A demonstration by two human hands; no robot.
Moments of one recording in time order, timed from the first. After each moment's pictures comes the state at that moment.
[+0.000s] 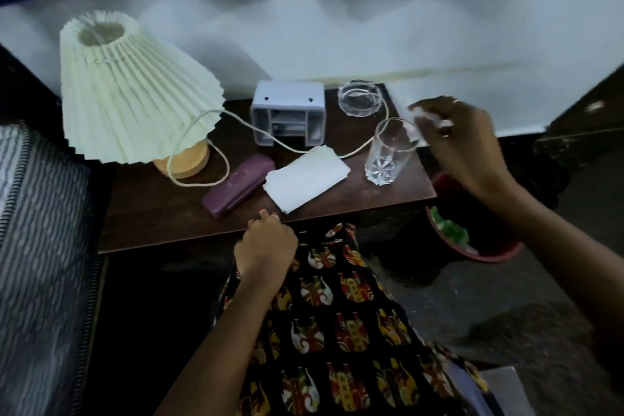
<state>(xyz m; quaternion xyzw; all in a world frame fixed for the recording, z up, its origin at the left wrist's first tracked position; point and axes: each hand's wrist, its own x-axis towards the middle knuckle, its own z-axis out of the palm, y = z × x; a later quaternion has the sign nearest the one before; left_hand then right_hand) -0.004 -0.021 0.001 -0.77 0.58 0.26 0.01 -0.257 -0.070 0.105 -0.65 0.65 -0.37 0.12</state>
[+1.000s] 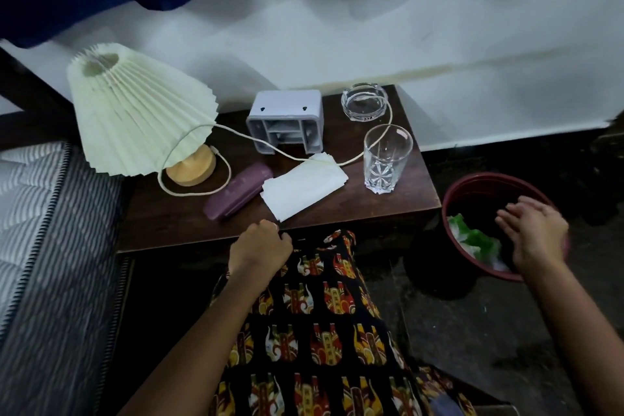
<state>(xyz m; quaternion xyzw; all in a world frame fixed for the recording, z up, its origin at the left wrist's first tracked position) -0.027 -0.026 0.014 -0.78 0.59 0.19 0.05 -0.394 -0.033 -0.032 -0.07 0.71 -0.59 0.38</state>
